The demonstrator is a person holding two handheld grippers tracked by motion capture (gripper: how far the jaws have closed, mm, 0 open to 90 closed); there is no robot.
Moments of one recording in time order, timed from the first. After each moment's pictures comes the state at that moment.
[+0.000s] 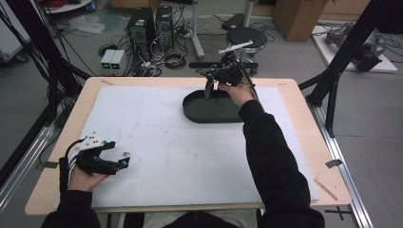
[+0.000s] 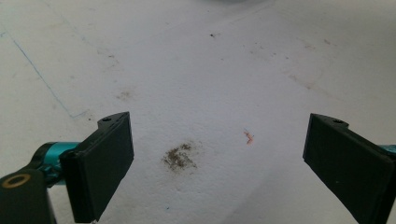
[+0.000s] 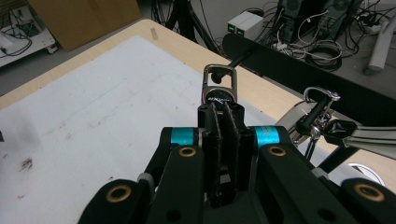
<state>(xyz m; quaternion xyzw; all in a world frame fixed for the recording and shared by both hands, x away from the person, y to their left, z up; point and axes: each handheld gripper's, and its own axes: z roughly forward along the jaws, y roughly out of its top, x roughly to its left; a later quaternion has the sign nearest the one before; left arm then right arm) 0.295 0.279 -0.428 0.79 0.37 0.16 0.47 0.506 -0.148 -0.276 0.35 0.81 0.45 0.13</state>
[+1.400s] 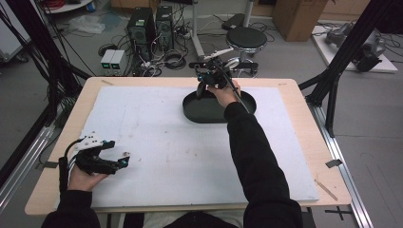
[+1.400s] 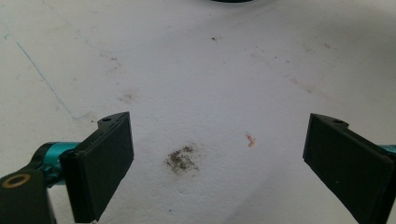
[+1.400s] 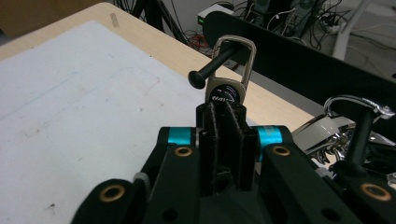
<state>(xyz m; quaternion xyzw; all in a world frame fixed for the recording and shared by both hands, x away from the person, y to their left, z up) 0.296 0.281 -0.428 0.78 0.37 0.16 0.47 0.528 -0.113 -0.310 0.37 0.81 0.42 0.18</state>
